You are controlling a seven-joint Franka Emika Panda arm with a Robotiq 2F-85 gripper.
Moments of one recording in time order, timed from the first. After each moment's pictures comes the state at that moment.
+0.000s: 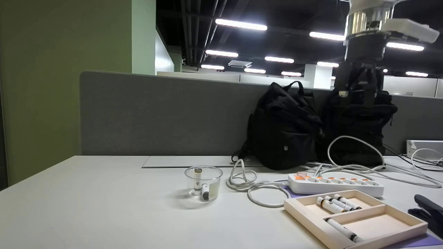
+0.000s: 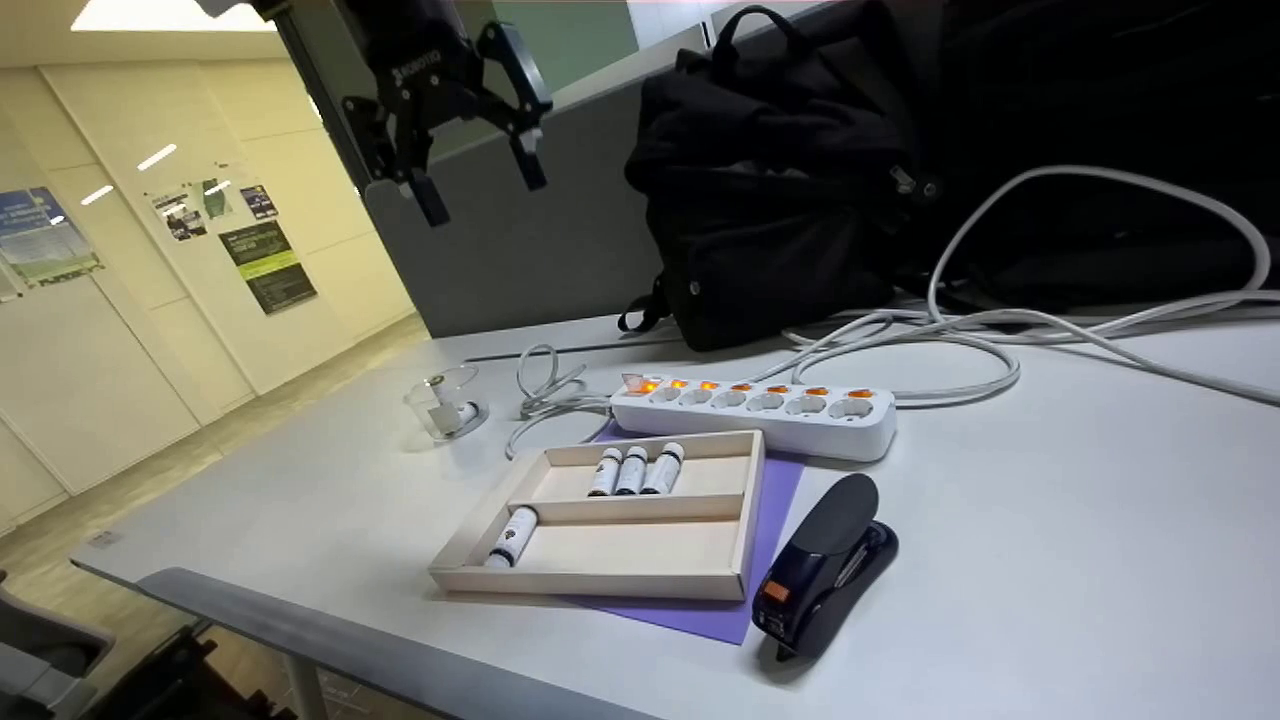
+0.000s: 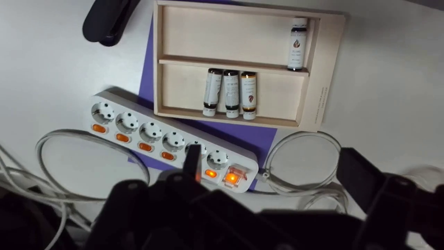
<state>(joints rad) -0.01 -0.32 -0.08 -2.52 -0.05 2.24 -0.26</state>
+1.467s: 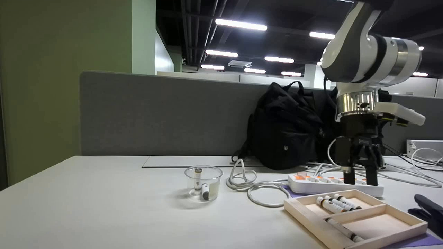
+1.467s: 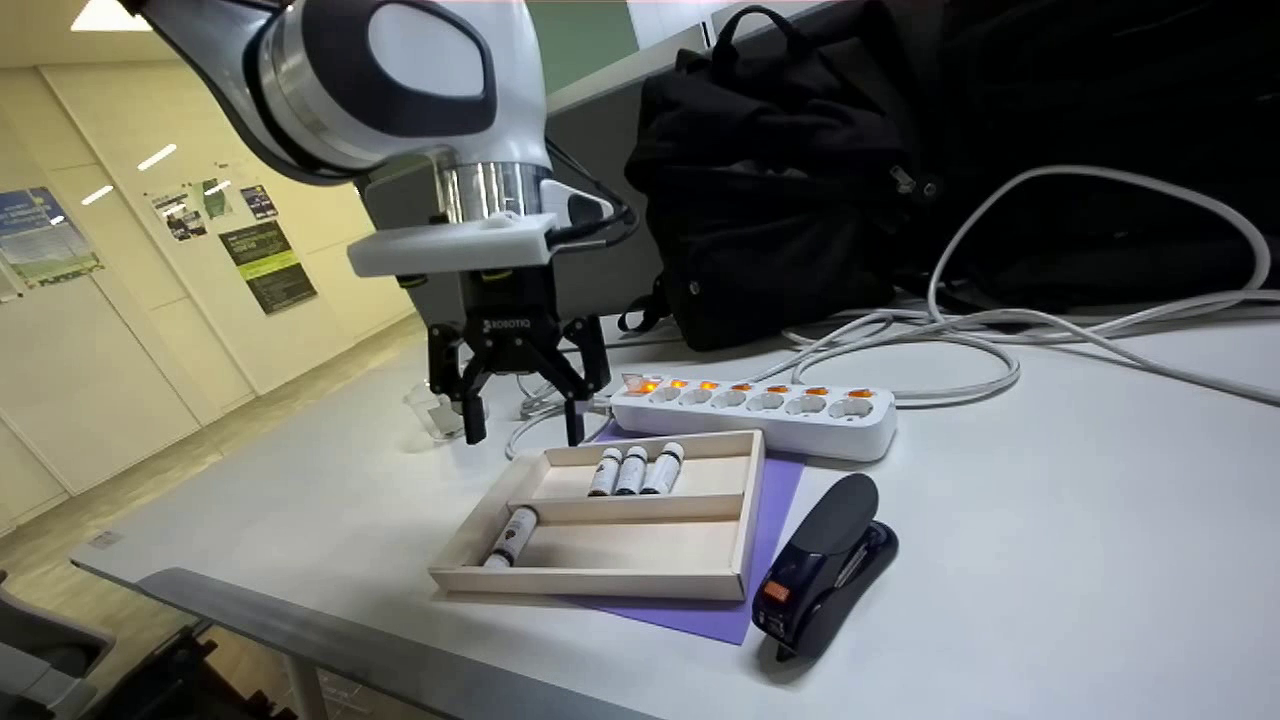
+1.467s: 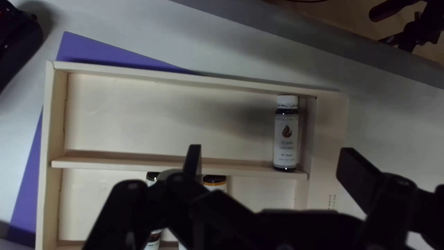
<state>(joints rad) -0.04 0.14 -0.06 -2.51 0.12 2.35 -0.46</state>
